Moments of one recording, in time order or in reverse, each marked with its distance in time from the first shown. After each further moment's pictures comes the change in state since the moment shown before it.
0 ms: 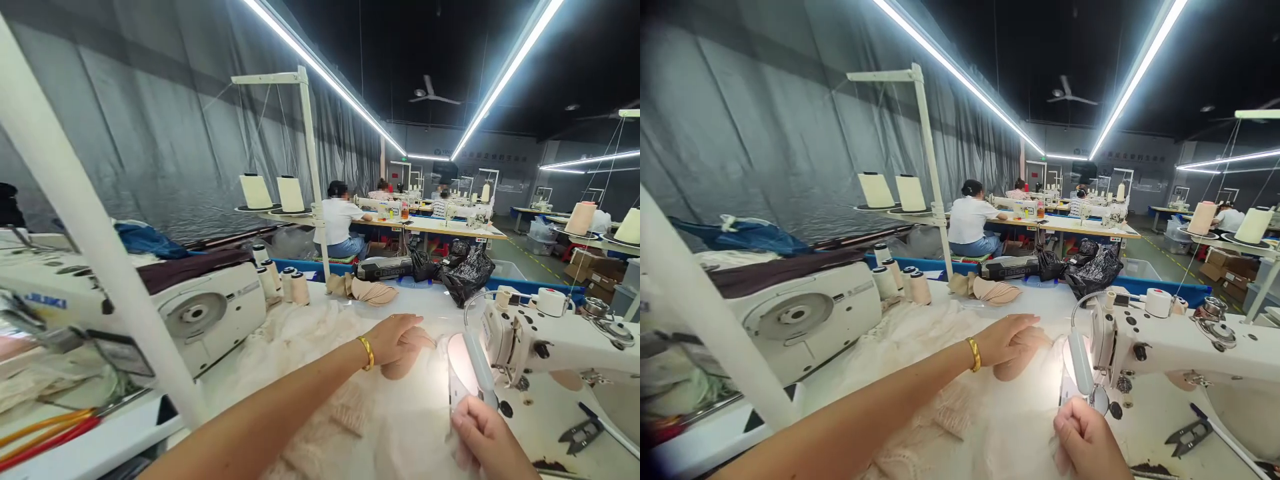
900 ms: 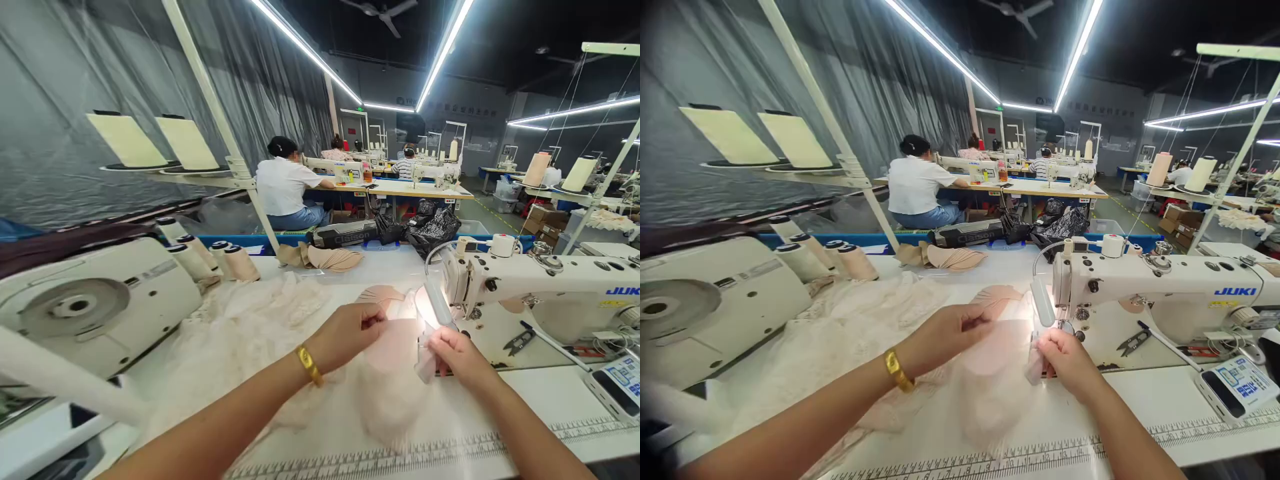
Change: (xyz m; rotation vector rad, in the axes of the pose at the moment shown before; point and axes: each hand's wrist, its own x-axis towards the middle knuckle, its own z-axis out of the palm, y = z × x) left_hand -0.055 0.099 -0.048 -0.437 0.019 -0.227; right_hand -0.013 -0.024 -0.020 0.076 0.104 0.028
